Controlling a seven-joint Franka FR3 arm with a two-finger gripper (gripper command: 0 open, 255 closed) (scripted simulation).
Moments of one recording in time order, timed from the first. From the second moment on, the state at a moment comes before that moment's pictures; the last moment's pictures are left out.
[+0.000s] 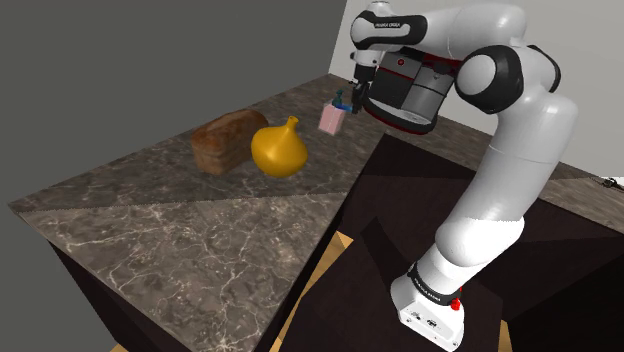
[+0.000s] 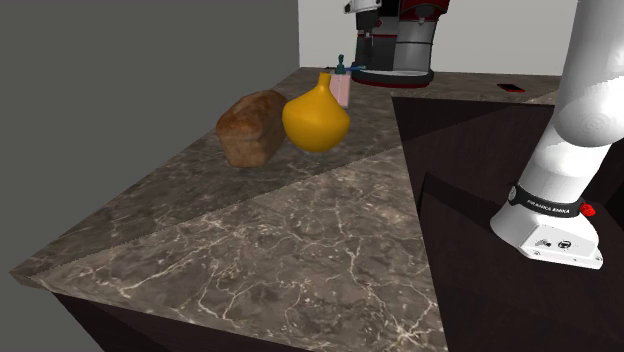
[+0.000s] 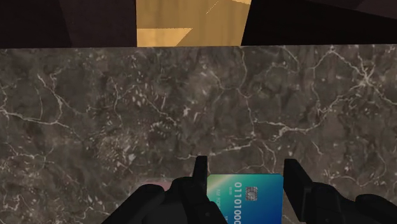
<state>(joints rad) -0.35 0.23 -0.15 -1.57 -0.04 1.67 -0.71</state>
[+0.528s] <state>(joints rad) -0.35 0.24 -0.15 -1.66 -0.04 1.77 -0.70</state>
